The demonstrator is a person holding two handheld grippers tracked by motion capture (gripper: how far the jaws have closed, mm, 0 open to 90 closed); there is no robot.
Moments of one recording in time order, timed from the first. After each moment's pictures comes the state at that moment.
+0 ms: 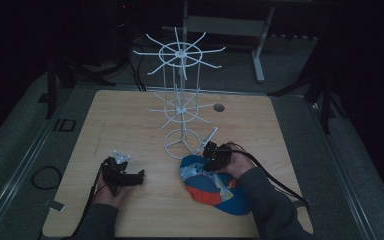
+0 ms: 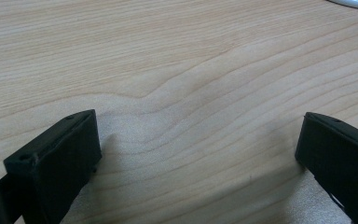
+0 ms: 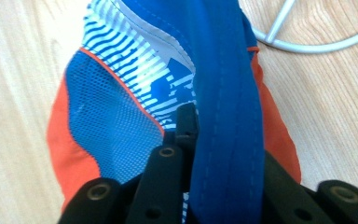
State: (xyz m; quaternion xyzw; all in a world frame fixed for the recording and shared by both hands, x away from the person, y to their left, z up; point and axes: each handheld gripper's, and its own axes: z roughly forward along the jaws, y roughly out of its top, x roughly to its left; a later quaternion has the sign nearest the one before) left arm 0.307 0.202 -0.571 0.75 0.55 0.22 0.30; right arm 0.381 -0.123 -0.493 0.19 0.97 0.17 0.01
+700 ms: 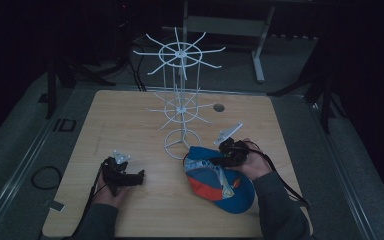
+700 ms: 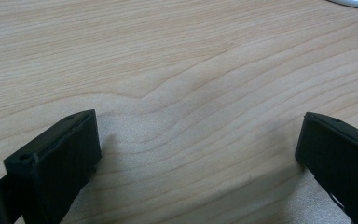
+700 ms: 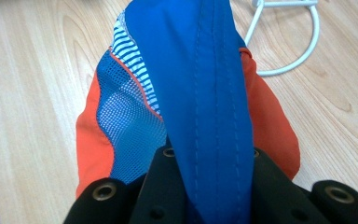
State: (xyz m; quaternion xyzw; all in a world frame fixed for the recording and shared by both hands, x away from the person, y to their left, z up) left arm 0.307 0.202 -0.571 0.75 0.55 0.22 0.30; right arm 0.363 -0.163 -0.451 0.20 0.94 0.28 0.04
